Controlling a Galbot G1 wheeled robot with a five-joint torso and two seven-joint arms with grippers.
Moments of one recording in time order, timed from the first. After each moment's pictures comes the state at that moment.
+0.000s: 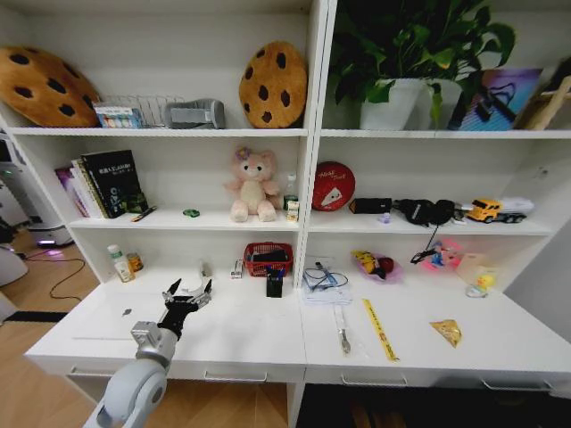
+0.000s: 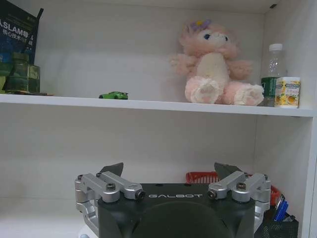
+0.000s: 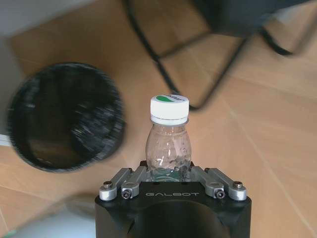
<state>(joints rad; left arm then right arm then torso) 1.45 -1.06 -0.54 -2.16 -0.54 0.16 -0.19 -1.57 1.20 0.33 1.26 0.94 -0.32 0.44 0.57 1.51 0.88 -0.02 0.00</state>
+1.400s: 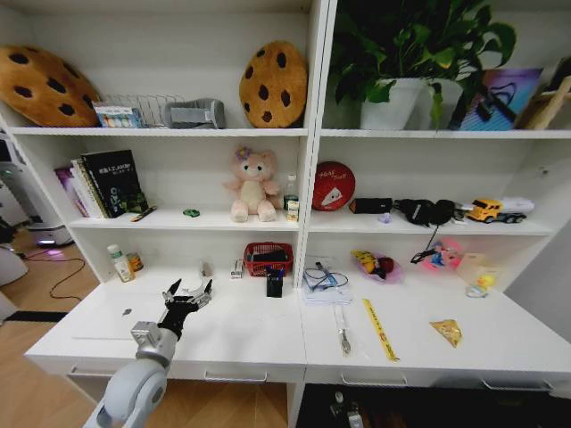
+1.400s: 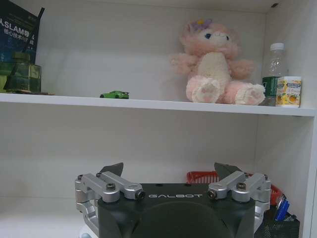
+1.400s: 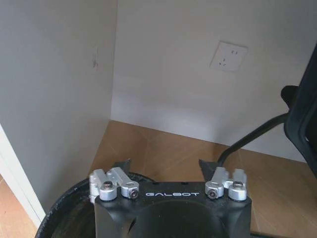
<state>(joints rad) 1.45 -1.06 -0.54 -2.16 -0.54 0.16 -0.19 -1.20 1.41 0.37 0.69 0.01 0.28 0.12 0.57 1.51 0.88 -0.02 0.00</state>
